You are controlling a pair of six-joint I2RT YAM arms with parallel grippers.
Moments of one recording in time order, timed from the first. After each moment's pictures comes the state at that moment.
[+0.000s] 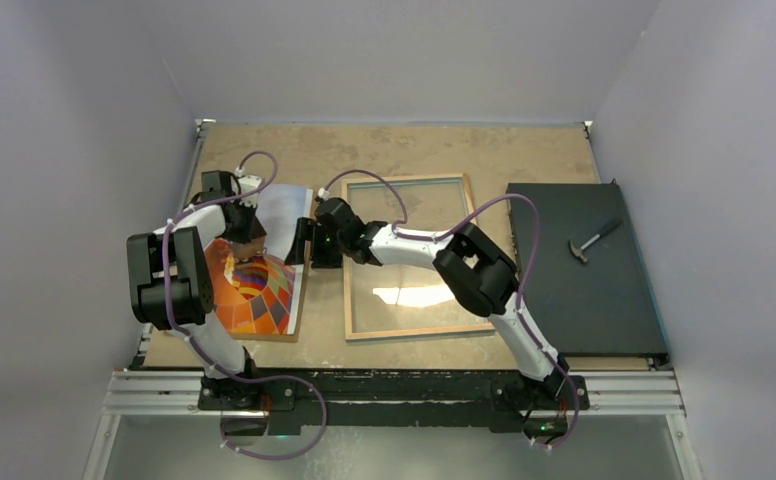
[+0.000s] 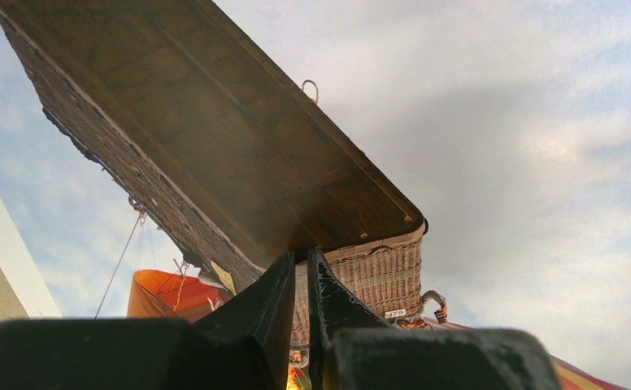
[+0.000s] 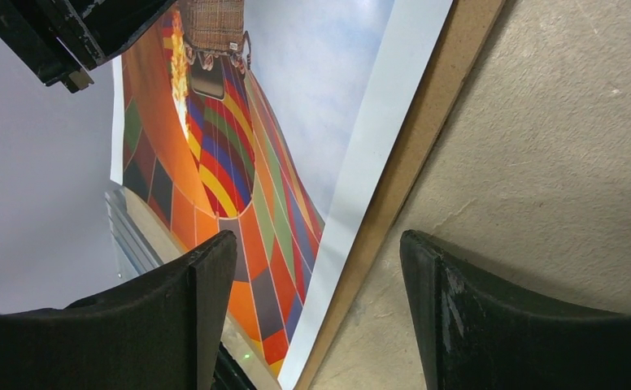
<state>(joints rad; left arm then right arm) 0.17 1.74 1.01 -0.32 0.10 0.36 0.95 2.28 1.66 -0.05 -0.21 0.93</state>
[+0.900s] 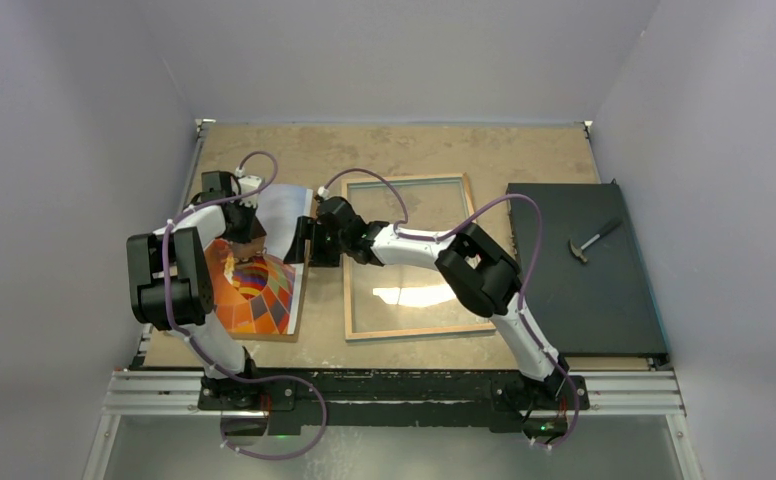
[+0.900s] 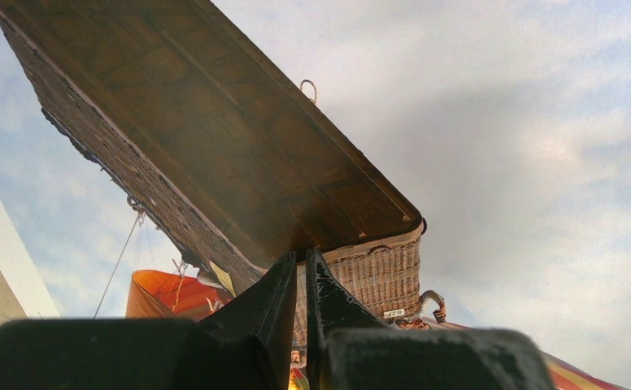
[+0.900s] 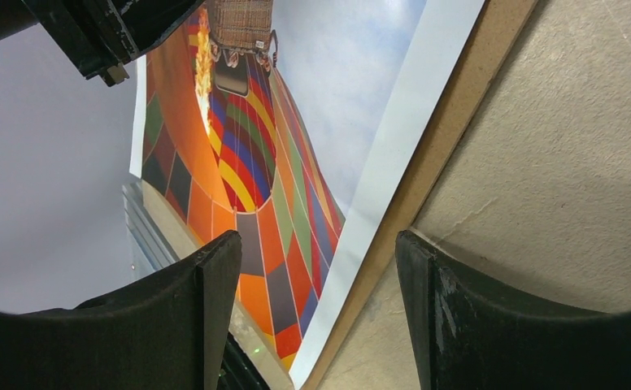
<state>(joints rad) 0.17 1.74 1.01 -0.32 0.10 0.36 0.95 2.27 1.64 -0.01 -0.23 0.93</state>
